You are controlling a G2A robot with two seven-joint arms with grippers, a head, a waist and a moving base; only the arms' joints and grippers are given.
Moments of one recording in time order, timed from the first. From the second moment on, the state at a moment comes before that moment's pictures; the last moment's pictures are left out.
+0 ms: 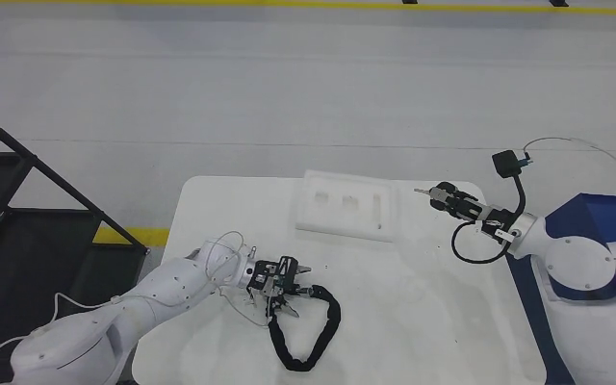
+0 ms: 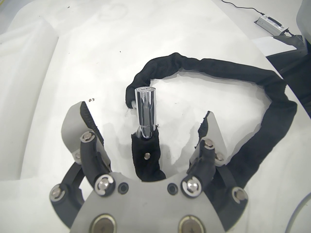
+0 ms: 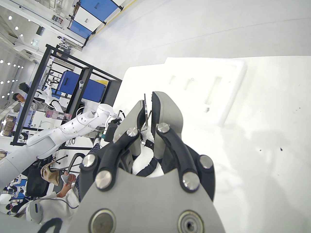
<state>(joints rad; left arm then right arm) 0.72 -0.98 -0.20 -0.97 1.66 -0.79 0.79 -1.31 -1.03 1.57 -1.81 -0.14 -0.04 0.88</state>
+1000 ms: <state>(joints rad) 0.69 -0.94 -0.33 -1.11 1.63 -0.94 0.82 -1.31 -1.03 1.57 -1.81 -0.14 -0.04 0.88</state>
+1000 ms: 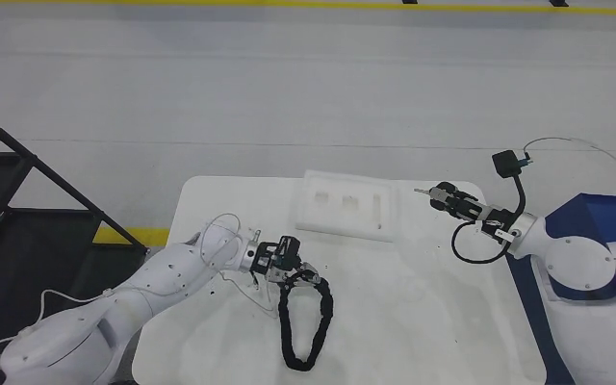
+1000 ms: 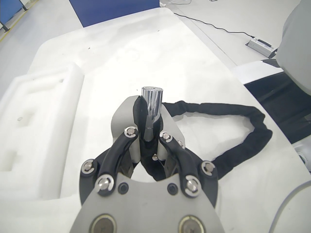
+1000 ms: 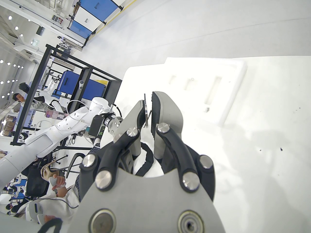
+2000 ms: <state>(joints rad) 0.69 -0.89 -0.56 -1.53 1.21 -0.98 0.29 -1.29 -1.01 1.47 -1.95 -0.06 0.02 1.12</state>
